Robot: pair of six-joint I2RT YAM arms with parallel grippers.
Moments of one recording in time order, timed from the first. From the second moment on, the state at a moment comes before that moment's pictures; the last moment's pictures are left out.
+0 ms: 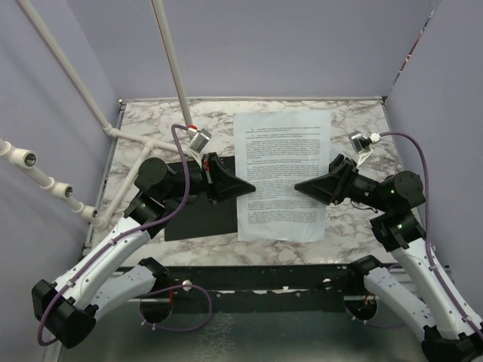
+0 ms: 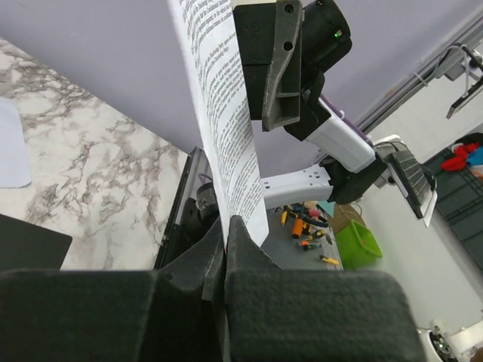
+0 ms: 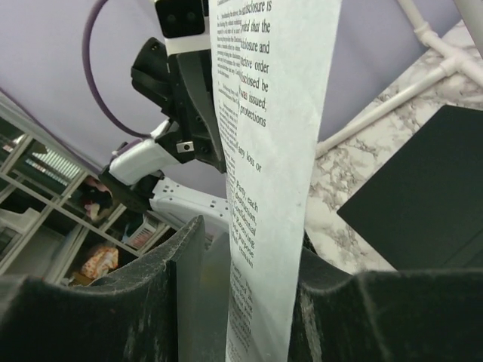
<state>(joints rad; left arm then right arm) -0.62 0.89 0.81 0.34 0.81 -0.85 0.38 0.67 0.75 0.21 -0.82 0.97</state>
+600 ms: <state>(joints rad) -0.61 0.89 0.82 0.22 0.77 -0.77 0.38 0.63 0.81 -0.06 -0.77 0.79</state>
